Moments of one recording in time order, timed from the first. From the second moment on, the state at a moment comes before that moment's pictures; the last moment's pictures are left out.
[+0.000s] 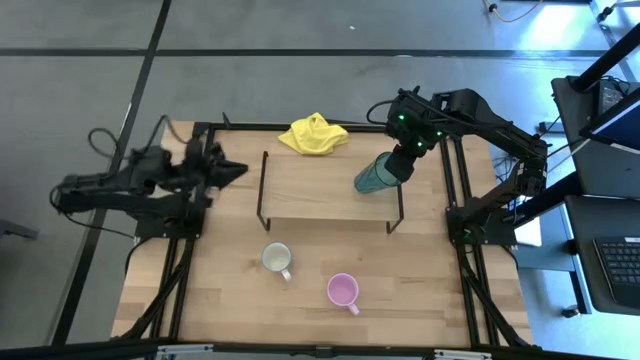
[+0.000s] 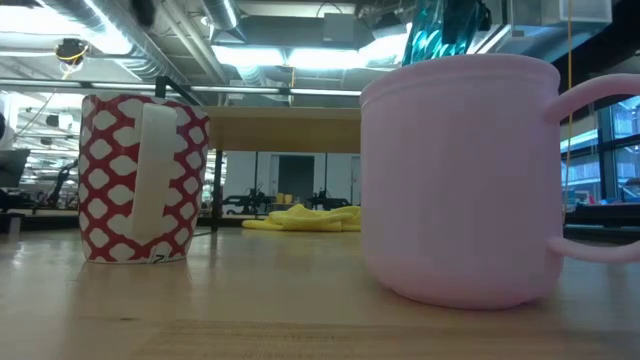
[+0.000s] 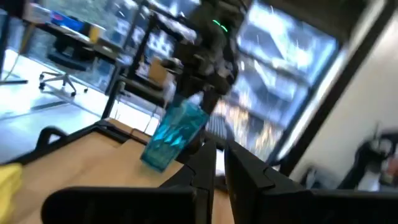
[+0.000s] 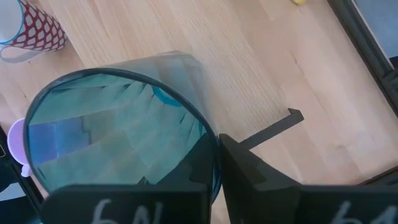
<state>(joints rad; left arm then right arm) 0.07 0.52 0.67 -0.03 -0.05 -0.43 -0.33 1.53 1.89 -1.57 -0.06 0.24</state>
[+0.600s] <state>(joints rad) 0.23 1.27 1.03 -0.07 -0.02 -0.13 -0.33 1.53 1.89 -1.57 -0.06 0.23</state>
